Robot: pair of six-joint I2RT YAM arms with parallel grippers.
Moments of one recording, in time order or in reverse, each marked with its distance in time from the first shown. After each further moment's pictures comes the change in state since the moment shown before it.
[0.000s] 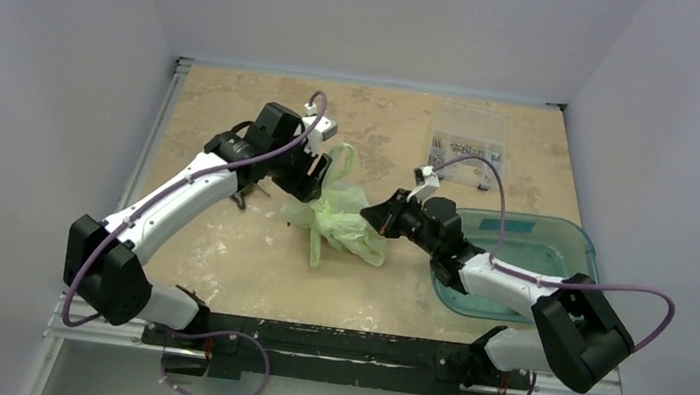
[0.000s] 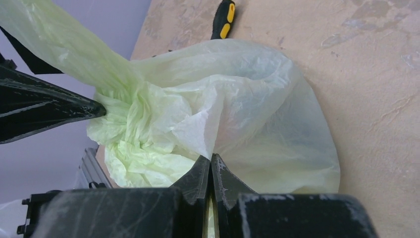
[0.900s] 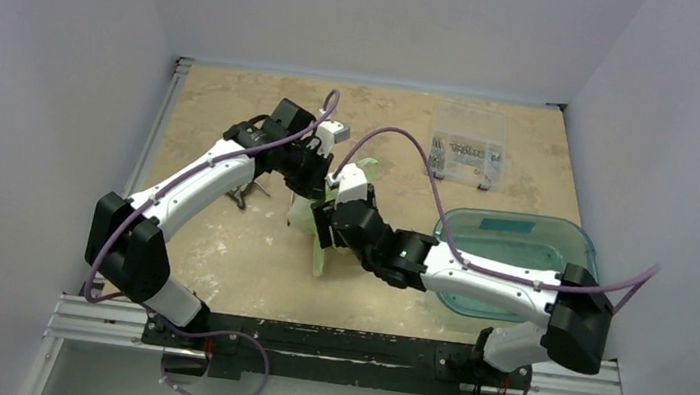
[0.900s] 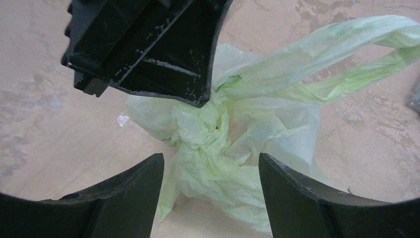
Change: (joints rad) left arm 0.000 0.142 0.085 -0.063 0.211 -0.044; right arm 0.491 0.063 0.509 -0.708 0.704 -0.412
